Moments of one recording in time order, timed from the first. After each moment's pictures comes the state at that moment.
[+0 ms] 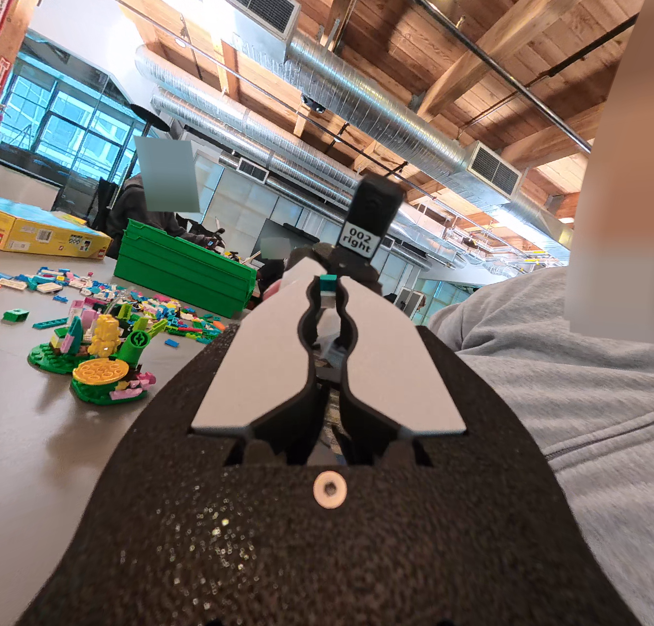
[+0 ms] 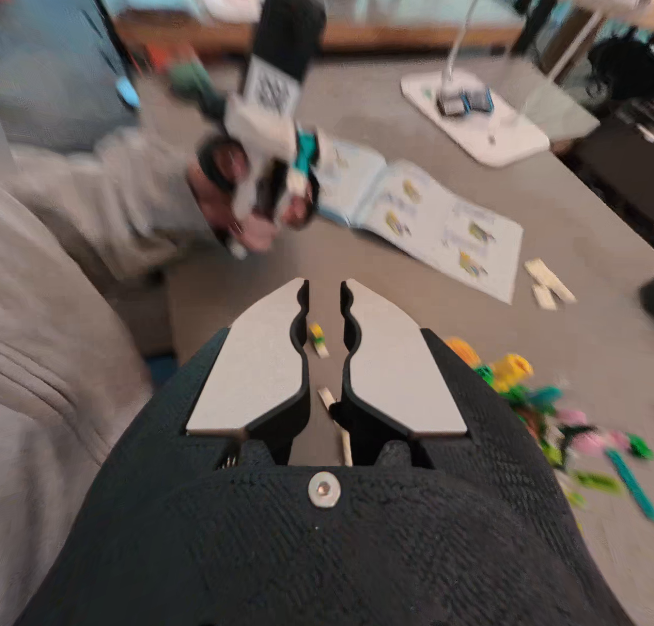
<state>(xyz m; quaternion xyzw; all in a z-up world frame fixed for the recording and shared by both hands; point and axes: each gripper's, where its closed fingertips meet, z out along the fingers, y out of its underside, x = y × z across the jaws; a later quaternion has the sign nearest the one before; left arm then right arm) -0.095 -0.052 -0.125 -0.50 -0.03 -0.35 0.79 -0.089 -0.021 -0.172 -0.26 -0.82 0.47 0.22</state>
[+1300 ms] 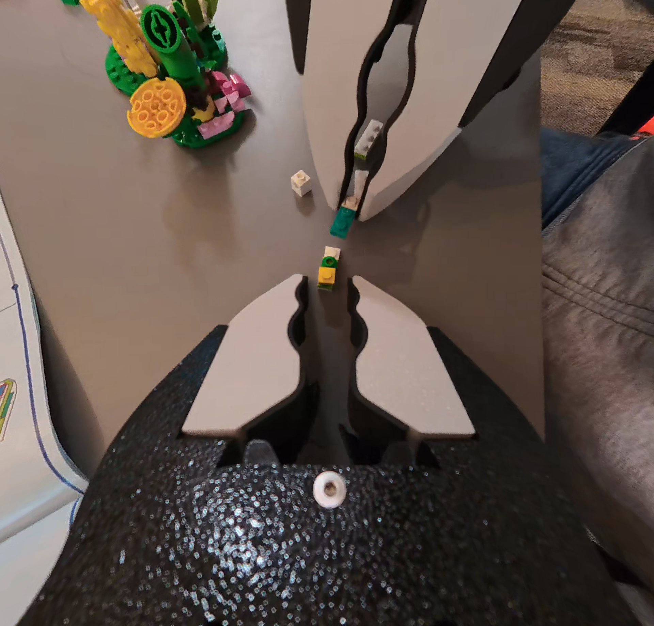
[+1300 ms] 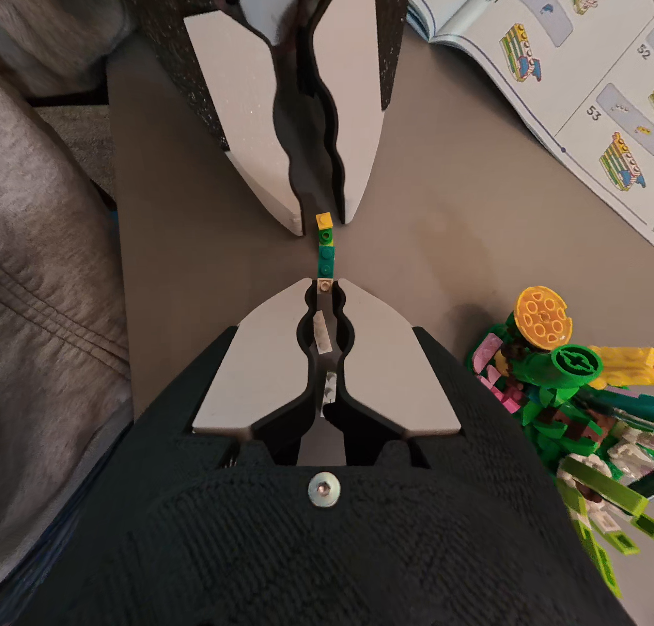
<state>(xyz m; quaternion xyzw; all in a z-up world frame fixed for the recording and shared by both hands) -0.094 -0.021 -0.283 -0.91 0.05 -0.03 0.41 -0.083 0.005 -0.271 -0.19 -0.93 0.30 0.10</state>
